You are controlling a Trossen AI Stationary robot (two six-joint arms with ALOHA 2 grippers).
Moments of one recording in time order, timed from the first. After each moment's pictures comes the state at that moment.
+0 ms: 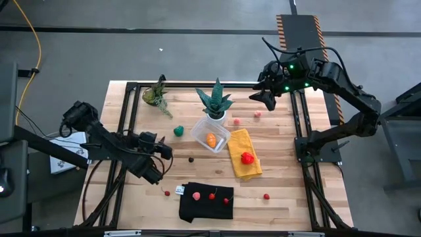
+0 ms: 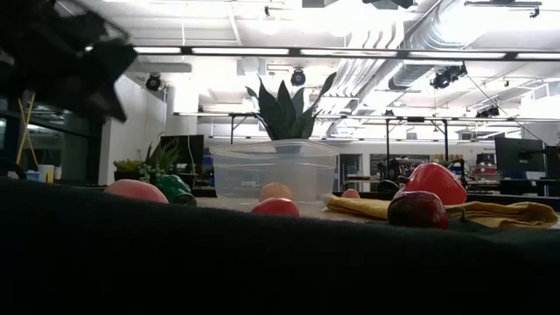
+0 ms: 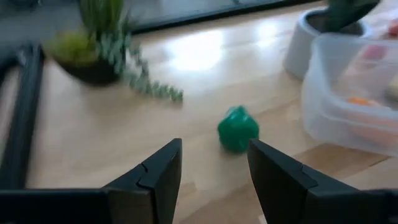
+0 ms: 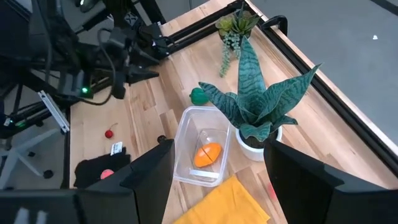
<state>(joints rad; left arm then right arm) -0.52 1.46 0.78 -1.27 -0.95 -2.07 -0.40 1.29 1.72 -1.08 -0.23 0.19</state>
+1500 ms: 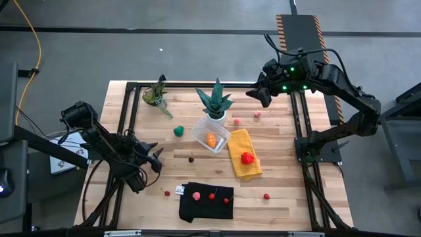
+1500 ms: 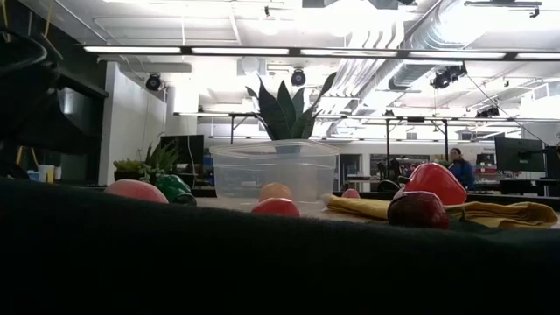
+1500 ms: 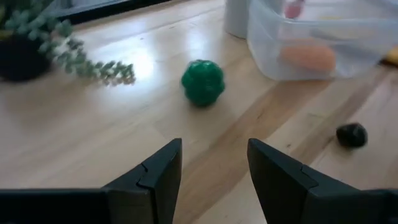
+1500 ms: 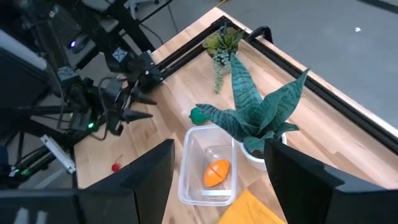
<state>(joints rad) -0.80 1.45 0.48 -0.91 -1.09 -1.95 -0.34 1.29 1.72 -1.01 -0.11 0.39</state>
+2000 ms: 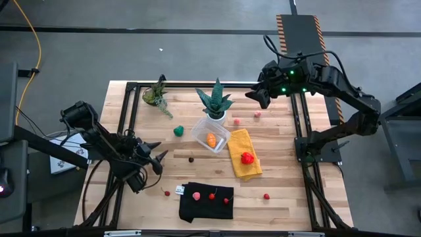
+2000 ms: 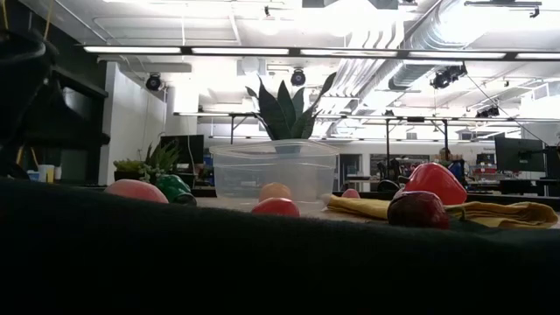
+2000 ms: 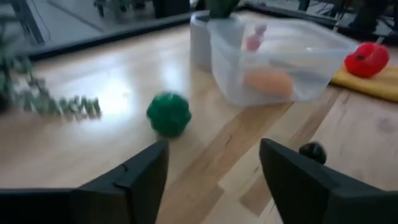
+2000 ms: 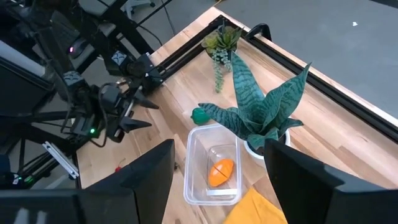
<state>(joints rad) -0.80 1.45 0.42 -0.68 -1.24 -1.81 -0.29 1.29 1.72 -1.01 -0.06 0.45</state>
